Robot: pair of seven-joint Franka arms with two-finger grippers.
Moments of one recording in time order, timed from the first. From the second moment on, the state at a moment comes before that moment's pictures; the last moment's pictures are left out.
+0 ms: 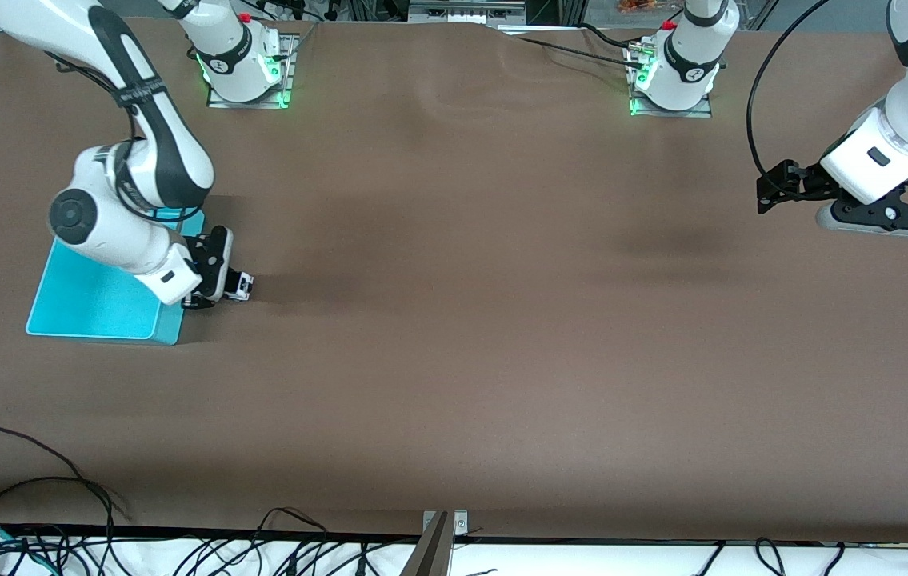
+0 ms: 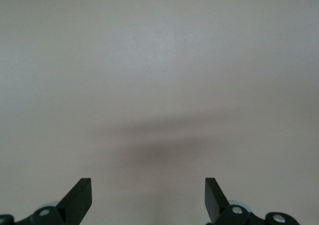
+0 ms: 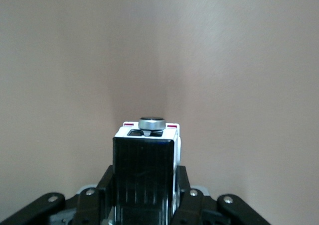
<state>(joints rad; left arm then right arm) -0.10 -0.02 0.01 -1.74 0.02 1.67 0.01 -0.14 0.32 0.26 -2.03 0.03 2.28 -1.40</state>
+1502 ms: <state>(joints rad) -0.10 0.02 0.01 -1.69 0.02 1.63 0.01 -0.16 0.07 -0.13 -2.36 0.04 2.29 -1.79</state>
